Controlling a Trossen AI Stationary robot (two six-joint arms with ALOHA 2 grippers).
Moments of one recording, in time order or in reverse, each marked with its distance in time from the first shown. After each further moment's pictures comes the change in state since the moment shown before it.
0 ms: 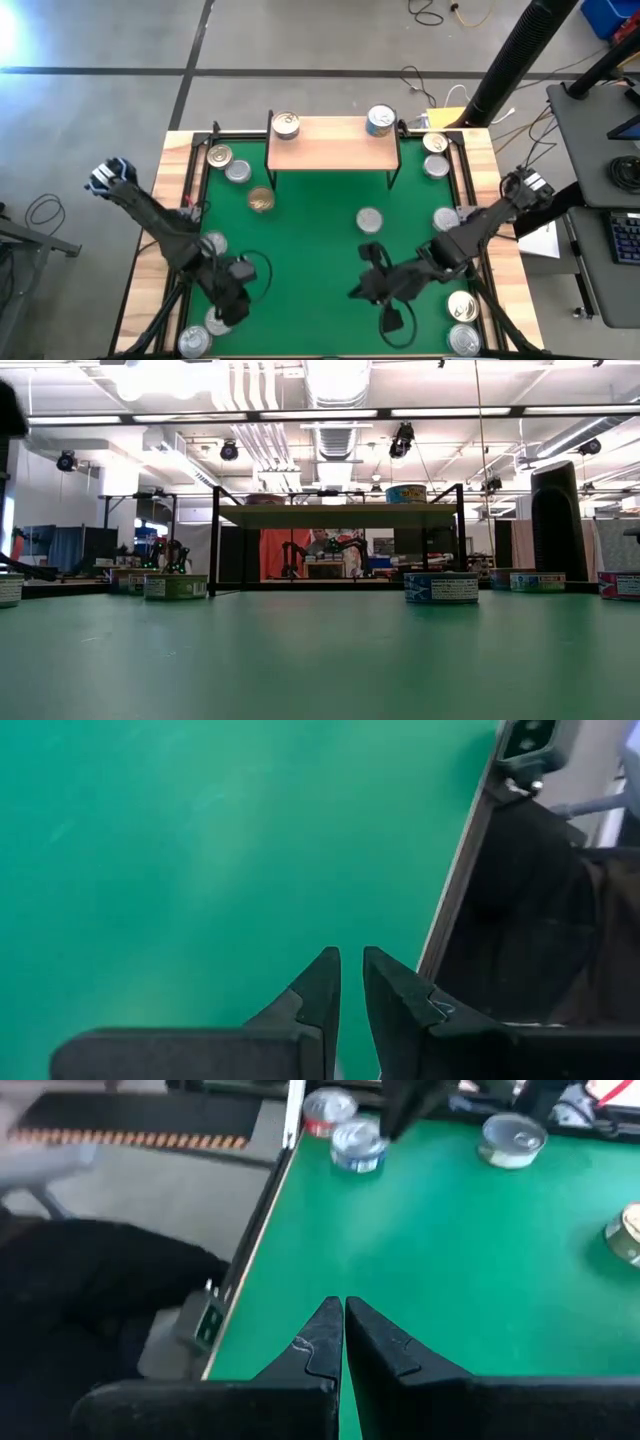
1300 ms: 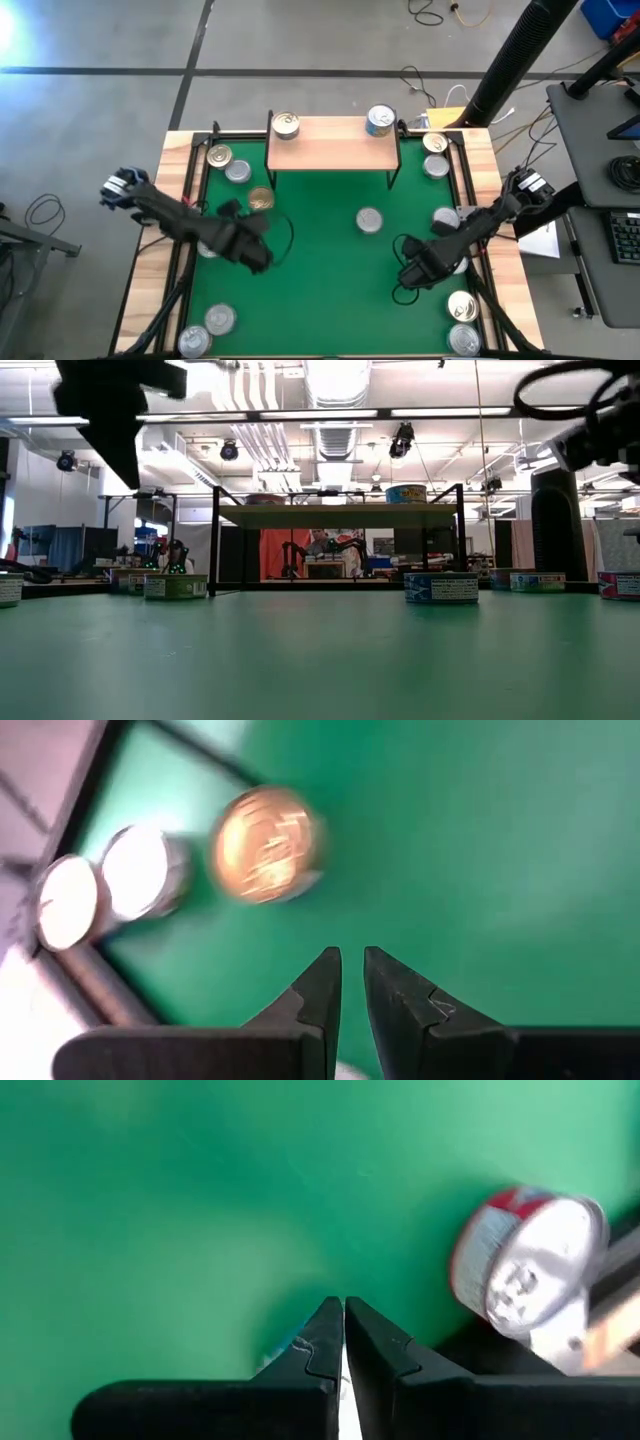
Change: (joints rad) left arm 0.352 0.122 0.187 -0.708 -0.444 0.224; right arm -0.005 0.001 -0.438 -0.779 -0.134 0.814
